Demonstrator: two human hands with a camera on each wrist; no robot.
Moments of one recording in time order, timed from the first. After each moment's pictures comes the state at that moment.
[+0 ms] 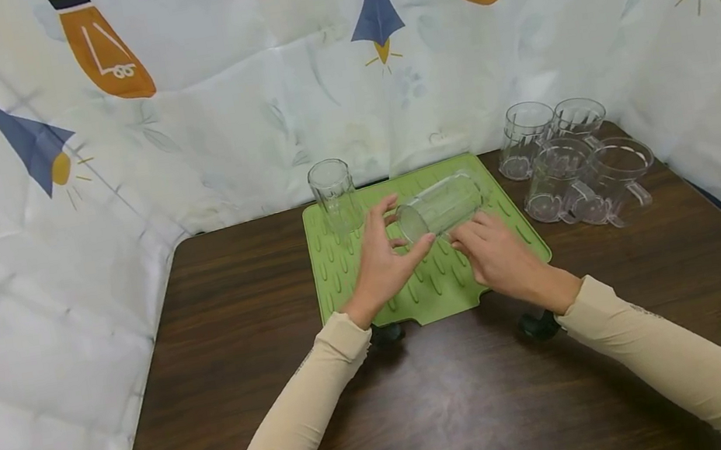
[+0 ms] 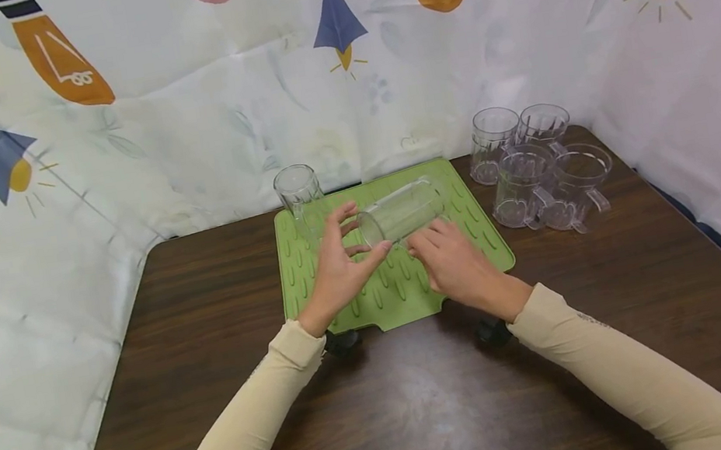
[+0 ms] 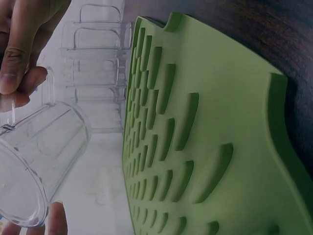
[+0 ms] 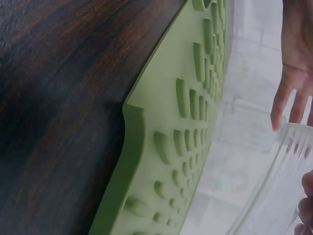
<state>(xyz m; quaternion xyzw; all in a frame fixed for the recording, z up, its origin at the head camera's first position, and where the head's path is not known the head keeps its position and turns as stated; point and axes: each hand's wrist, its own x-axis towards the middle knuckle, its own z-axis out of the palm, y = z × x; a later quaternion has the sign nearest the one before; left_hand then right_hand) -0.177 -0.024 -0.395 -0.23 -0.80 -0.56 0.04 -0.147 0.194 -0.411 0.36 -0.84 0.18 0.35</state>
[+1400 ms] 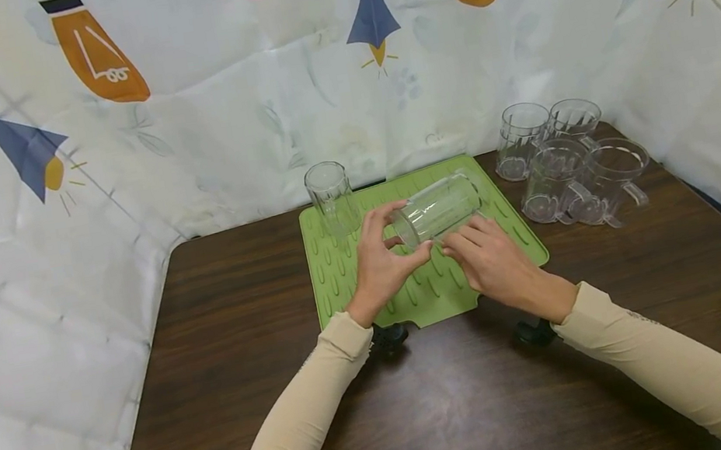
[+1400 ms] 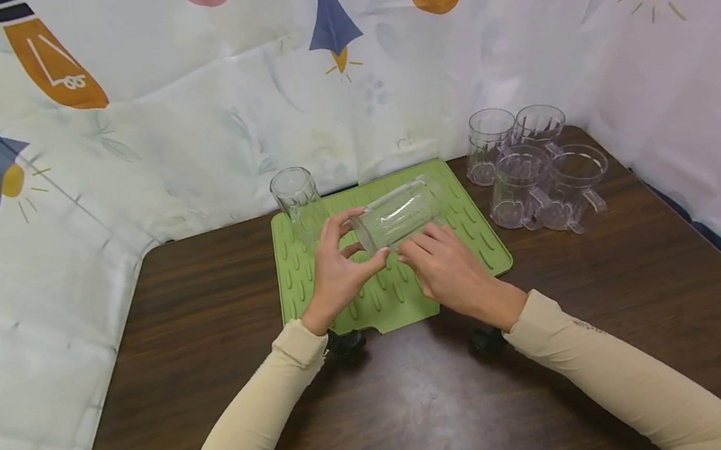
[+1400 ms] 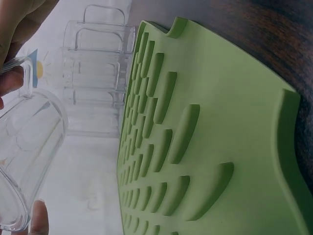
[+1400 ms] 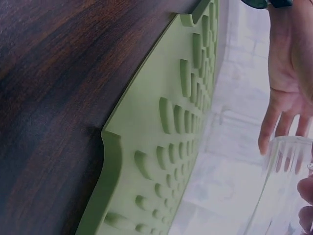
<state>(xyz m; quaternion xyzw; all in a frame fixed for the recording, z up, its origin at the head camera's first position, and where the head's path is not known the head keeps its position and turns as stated) -0.184 -0.018 -0.405 -0.25 -0.78 -0.57 0.11 -0.137 0.184 -0.404 0.35 -0.85 0.18 0.36</state>
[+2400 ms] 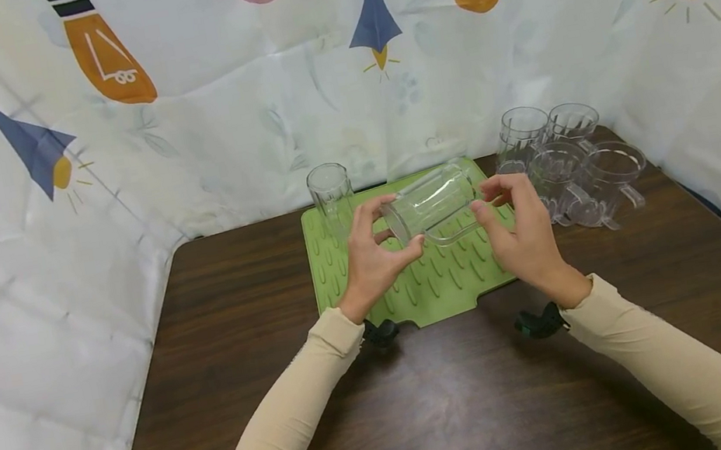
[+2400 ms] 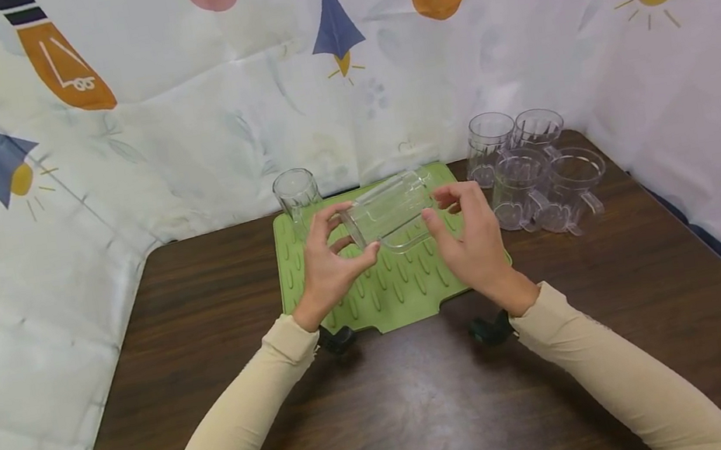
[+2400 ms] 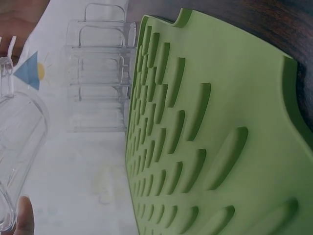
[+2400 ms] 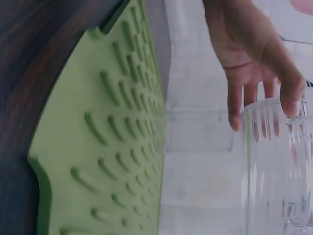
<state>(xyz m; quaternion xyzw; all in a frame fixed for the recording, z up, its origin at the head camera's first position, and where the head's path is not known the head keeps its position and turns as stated) -0.183 -0.028 -0.390 -0.27 -0.76 -0.57 0.15 -0.134 0.198 -0.374 0.16 -0.79 0.48 0.35</state>
